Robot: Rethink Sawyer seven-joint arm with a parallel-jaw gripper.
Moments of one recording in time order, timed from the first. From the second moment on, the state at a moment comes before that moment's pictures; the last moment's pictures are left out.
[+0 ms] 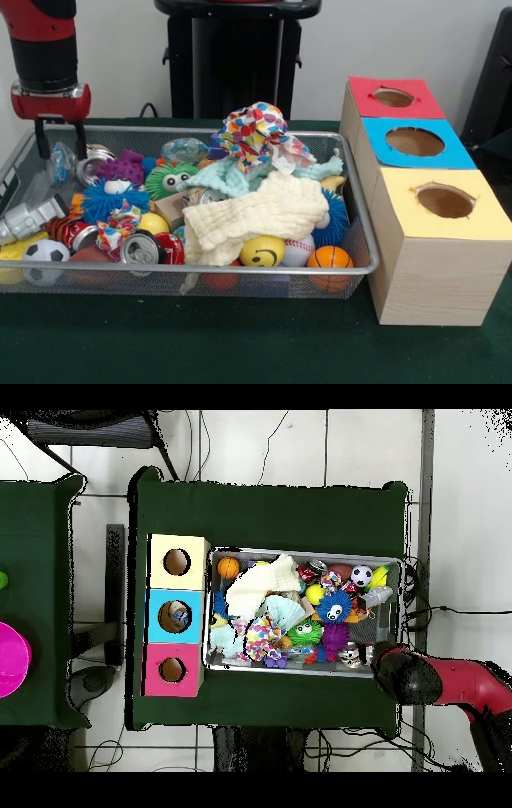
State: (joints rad) arm -1.14 -0.60 0.54 1.78 -0.89 0.55 1.68
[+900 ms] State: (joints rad) arm -1.14 -0.58 0.54 1.78 -0.92 0.55 1.68
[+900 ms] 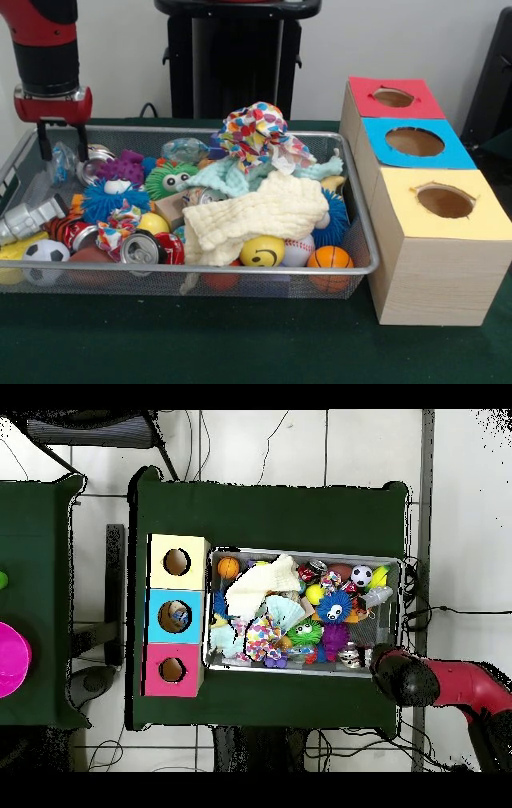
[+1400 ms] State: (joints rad) arm -1.16 -0.56 0.53 1.77 -0.94 0.55 1.68
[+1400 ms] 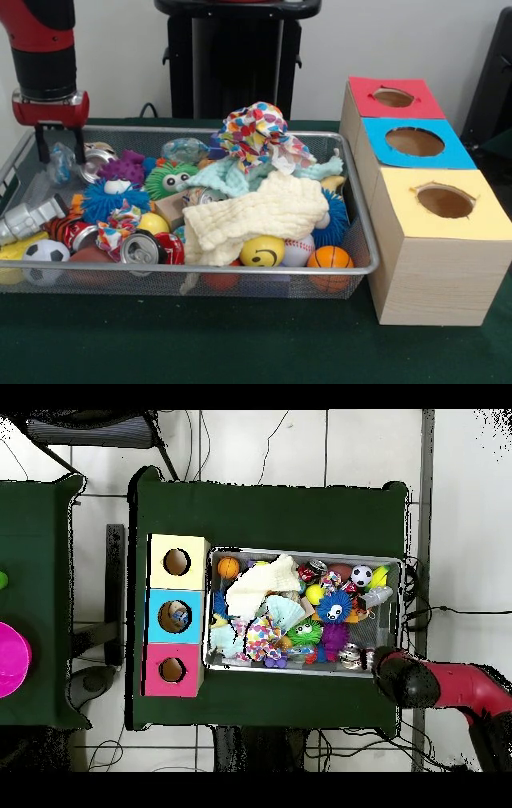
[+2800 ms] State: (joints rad) arm -1.16 -0.51 0.51 1.76 -1.02 0.56 1.68
